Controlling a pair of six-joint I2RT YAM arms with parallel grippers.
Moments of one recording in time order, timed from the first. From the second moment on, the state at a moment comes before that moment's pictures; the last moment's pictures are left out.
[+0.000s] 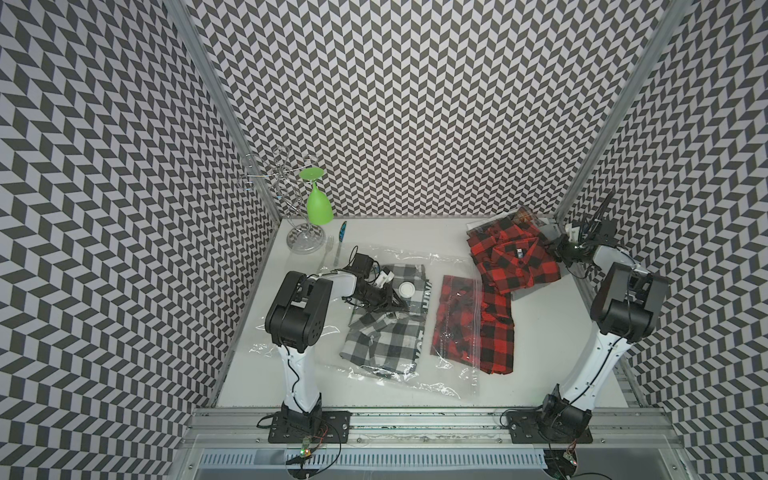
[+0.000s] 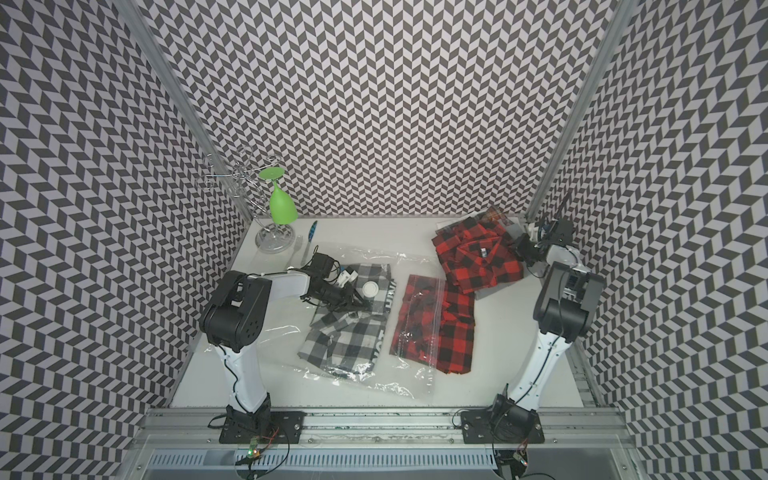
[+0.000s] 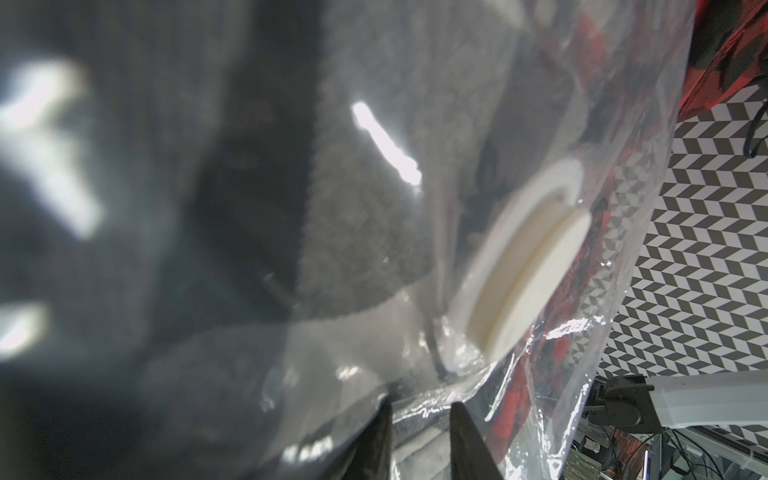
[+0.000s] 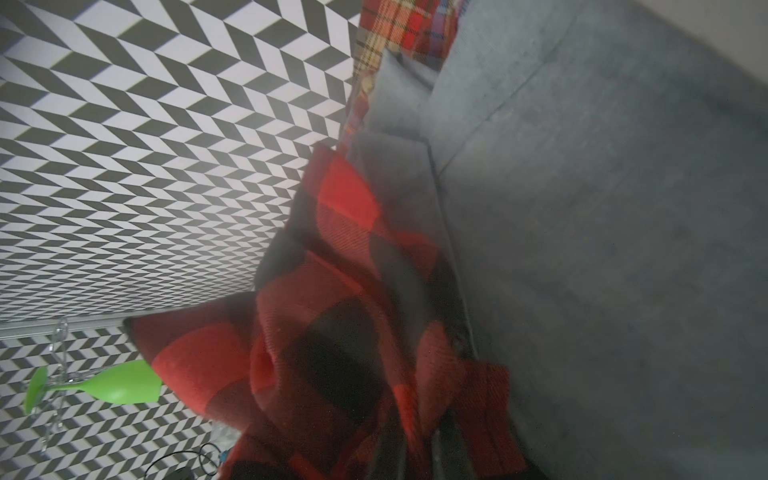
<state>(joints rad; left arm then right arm) -0.31 1.98 1.10 -0.36 0.83 -0.36 -0.43 2.08 1.57 -0.44 -0.76 0.33</state>
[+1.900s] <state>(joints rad) -0.33 1.96 1.09 -0.36 0.79 -0.37 -0.34 2.05 1.48 -0.29 -0.65 0.41</state>
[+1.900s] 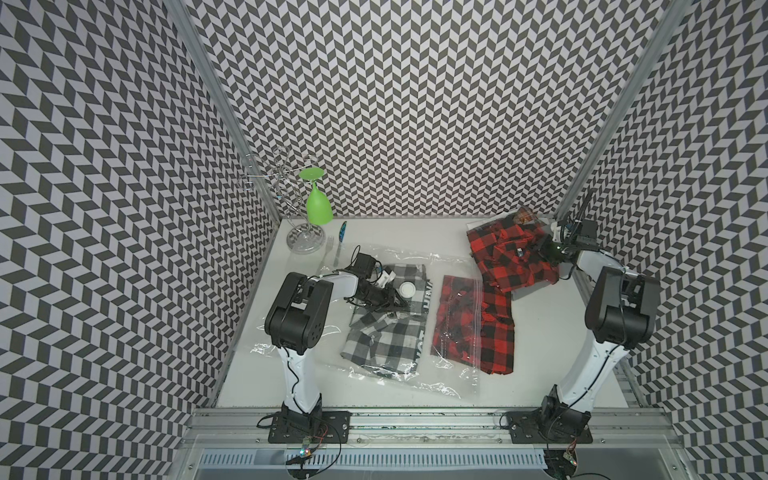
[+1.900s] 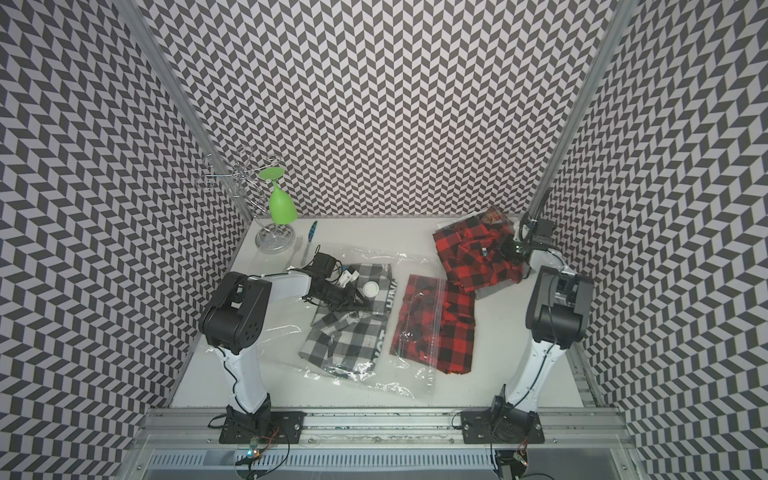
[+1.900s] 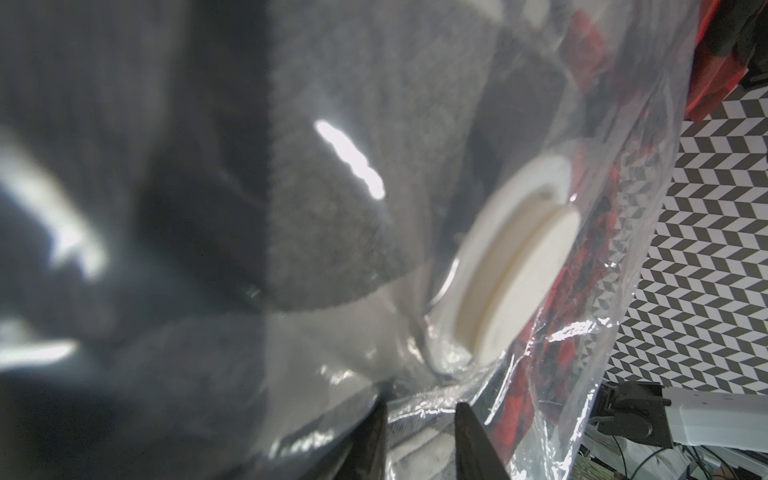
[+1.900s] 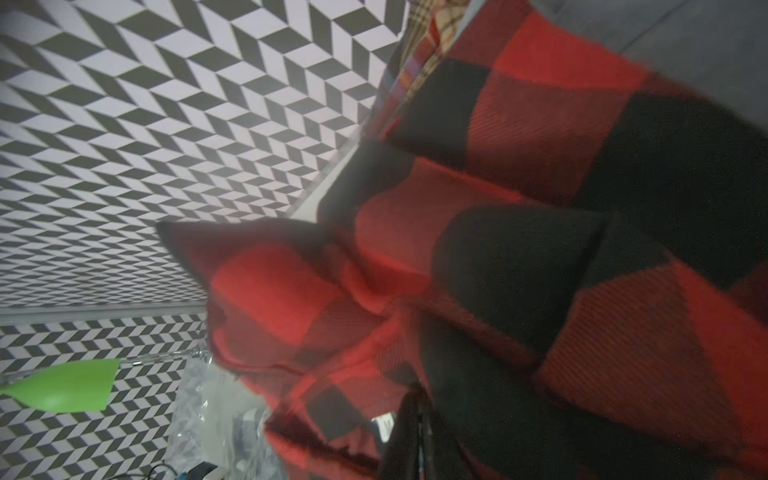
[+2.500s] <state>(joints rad) -0.33 1.95 1.08 -0.33 0.78 -0.38 -0.38 2.03 1.40 -0.40 -0.71 0.32</state>
